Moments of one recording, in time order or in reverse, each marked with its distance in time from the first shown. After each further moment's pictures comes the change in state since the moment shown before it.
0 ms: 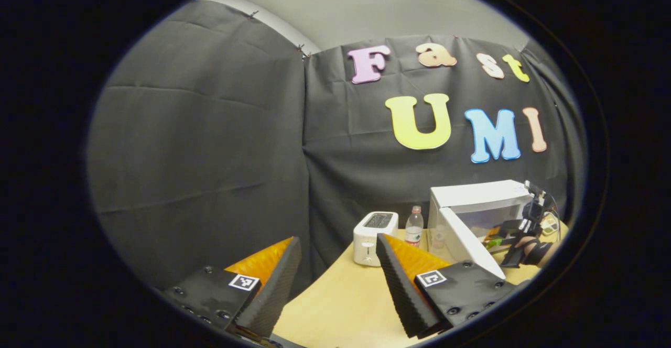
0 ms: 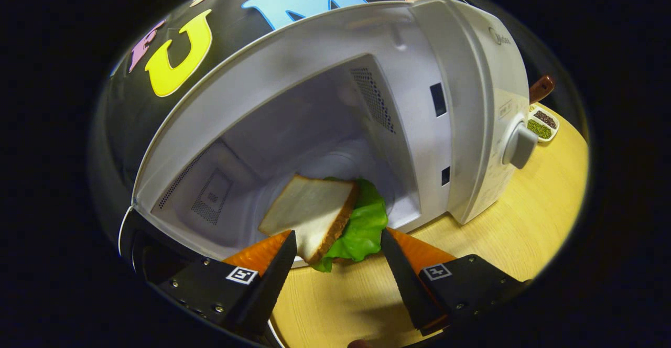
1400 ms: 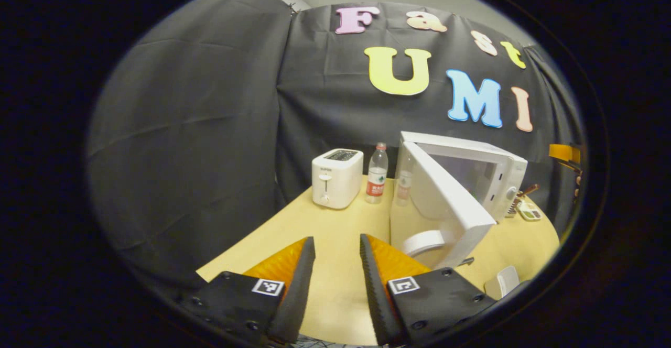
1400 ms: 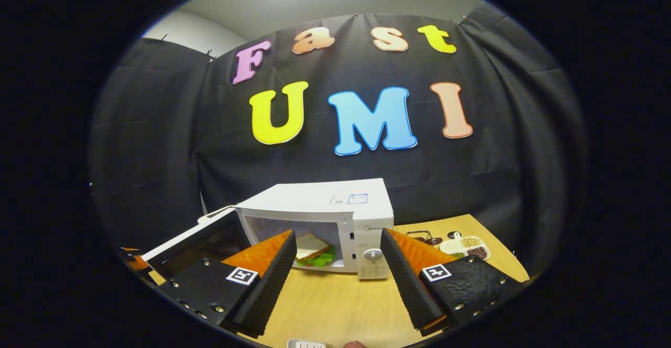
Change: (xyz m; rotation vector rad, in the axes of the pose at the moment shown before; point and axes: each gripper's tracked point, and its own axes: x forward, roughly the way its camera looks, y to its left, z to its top) left arm -0.026 -0.099 -0.144 -0.084 0.284 -0.117; right arm -0.281 -0.063 0.115 -0.456 -0.390 0.212
